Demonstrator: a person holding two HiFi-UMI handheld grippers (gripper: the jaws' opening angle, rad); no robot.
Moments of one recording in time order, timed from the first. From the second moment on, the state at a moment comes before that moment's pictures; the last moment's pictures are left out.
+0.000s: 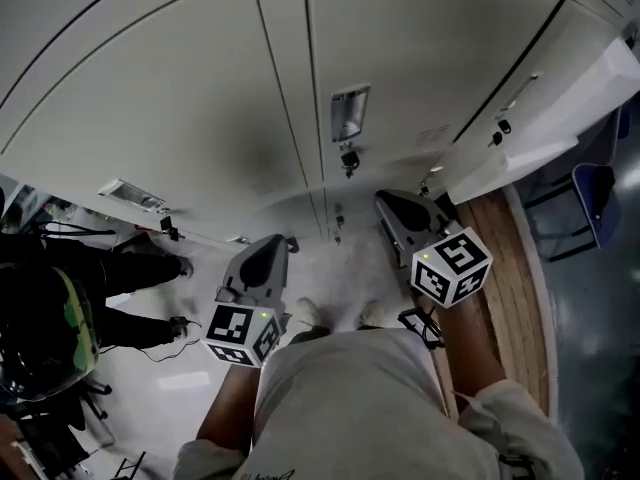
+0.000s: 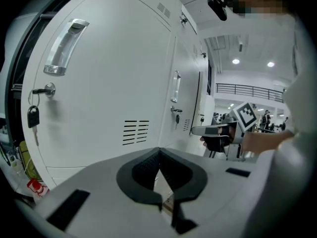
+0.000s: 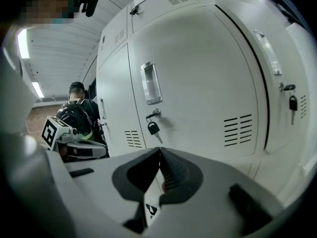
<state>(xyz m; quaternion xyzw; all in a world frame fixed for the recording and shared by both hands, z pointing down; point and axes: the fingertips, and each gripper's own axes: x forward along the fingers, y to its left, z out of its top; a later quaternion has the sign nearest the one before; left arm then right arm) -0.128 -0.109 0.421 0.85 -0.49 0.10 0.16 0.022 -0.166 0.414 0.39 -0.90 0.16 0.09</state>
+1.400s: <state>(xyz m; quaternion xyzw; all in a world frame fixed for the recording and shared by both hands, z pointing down) -0.008 -0.082 0.419 0.90 -0.39 0.13 0.15 0.120 -0.085 0.419 0.46 -0.87 0.17 0.08</state>
